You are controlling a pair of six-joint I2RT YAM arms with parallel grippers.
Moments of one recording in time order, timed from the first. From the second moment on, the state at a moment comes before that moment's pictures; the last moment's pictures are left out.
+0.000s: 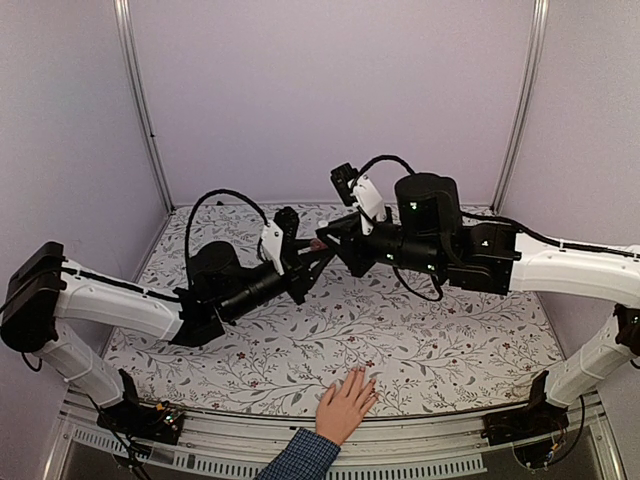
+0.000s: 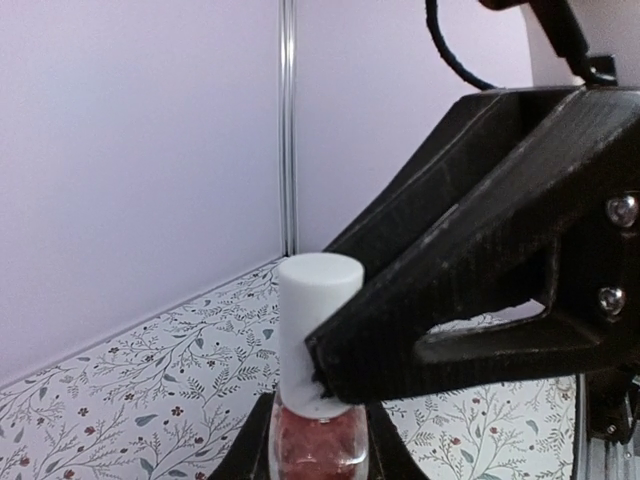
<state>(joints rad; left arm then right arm) -1.03 1.50 0.71 0.92 -0.11 -0.01 1.12 1.46 1.24 -0.06 0.16 0.10</state>
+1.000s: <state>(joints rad) -0.98 1.47 0.74 0.94 1.03 -0.12 1.13 1.19 1.07 -0.10 -0.54 -0.21</state>
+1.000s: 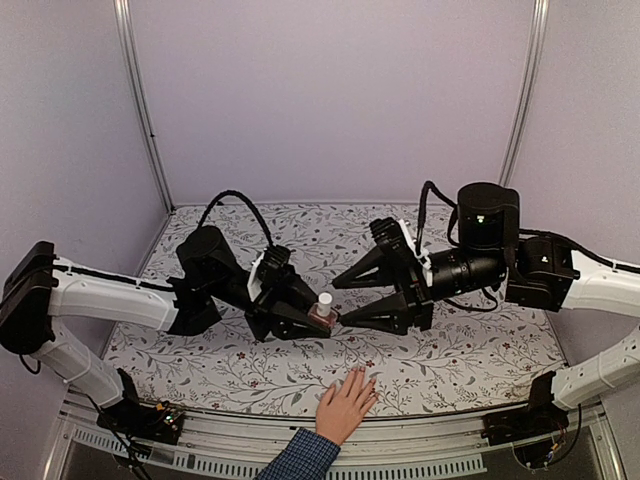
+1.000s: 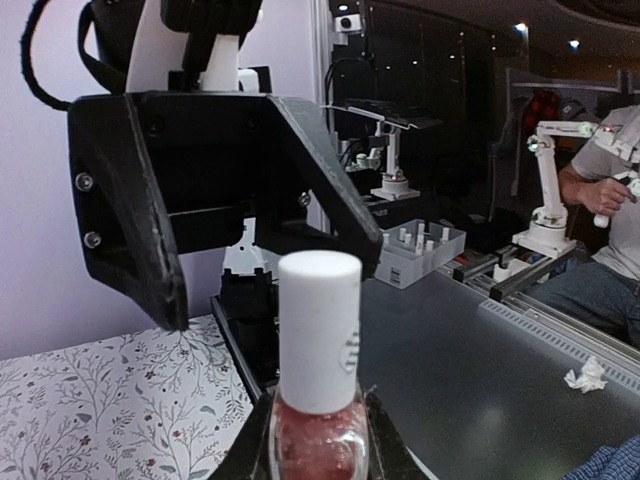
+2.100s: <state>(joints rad) -1.00 1.45 0.76 0.88 1.01 -0.11 1.15 1.29 1.16 -0.17 -0.61 -0.29</state>
